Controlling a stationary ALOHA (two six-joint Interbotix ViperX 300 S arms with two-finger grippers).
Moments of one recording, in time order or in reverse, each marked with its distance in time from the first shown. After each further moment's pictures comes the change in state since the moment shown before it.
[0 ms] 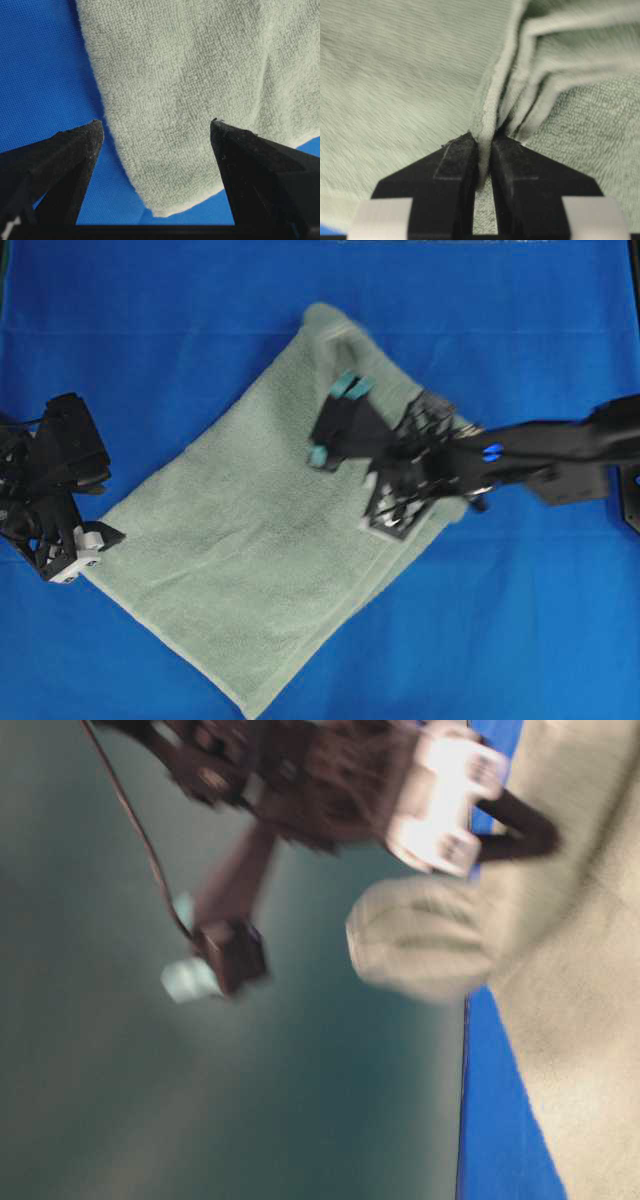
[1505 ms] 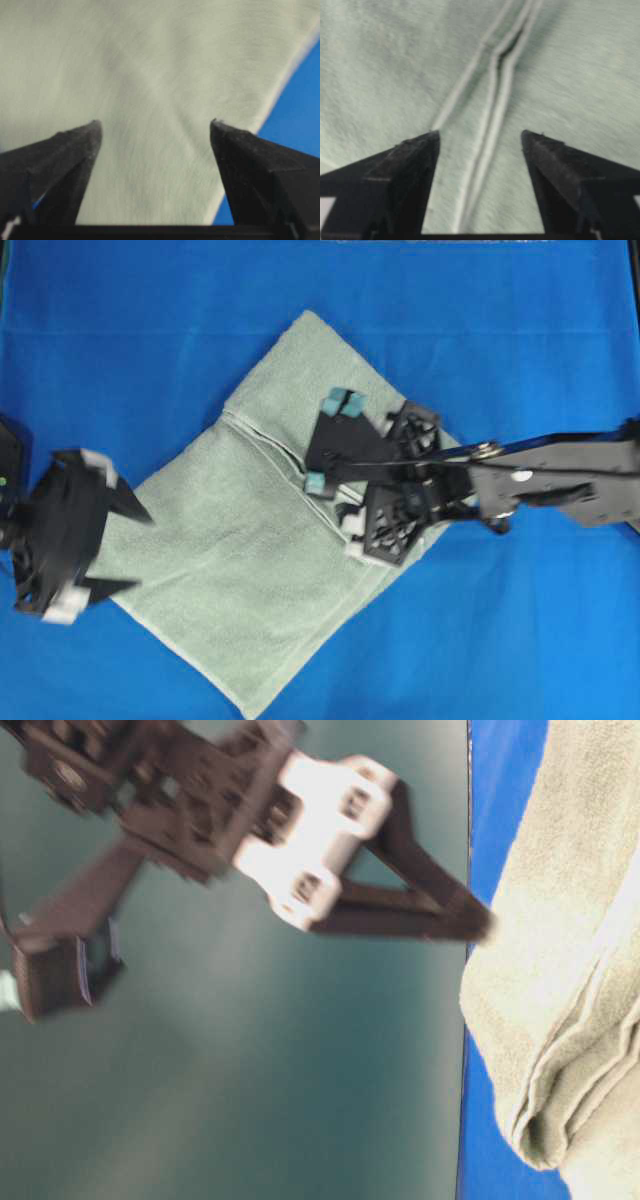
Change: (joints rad) left arm -0.080 0.031 -0.084 0.000 -0.256 0.701; right arm 0.063 -0.140 -0.032 -0.055 -0.012 0.009
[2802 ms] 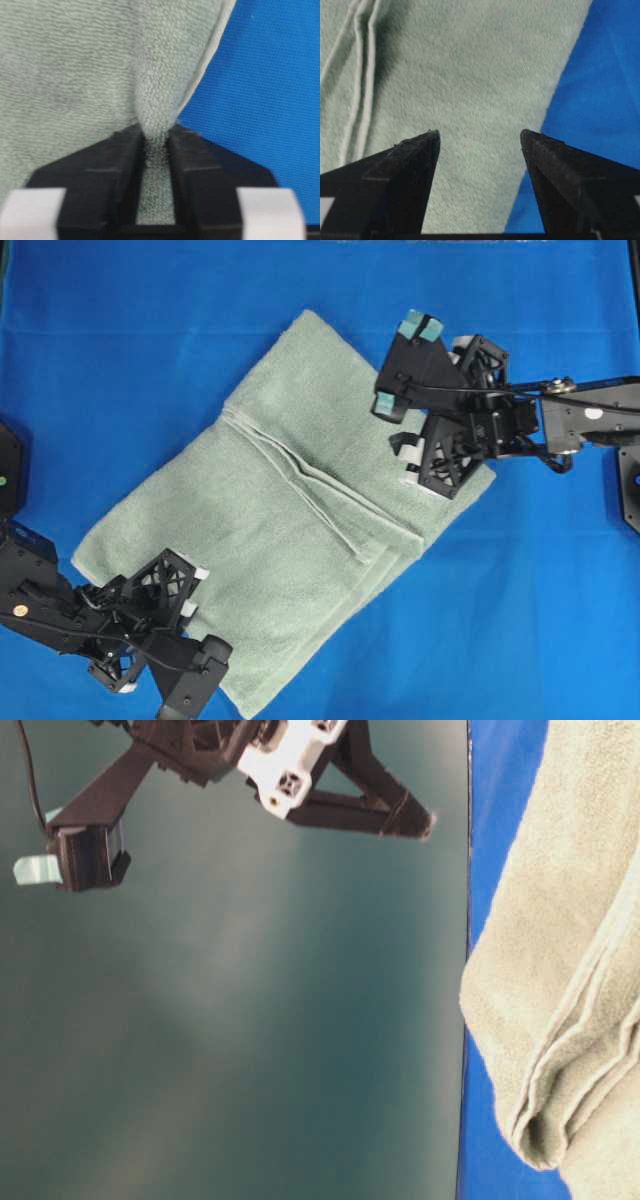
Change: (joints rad) left arm -0.104 0.609 -0.288 -0.048 0.123 0.207; right arm -0.126 -0.170 0.196 -0.083 0.002 0.005
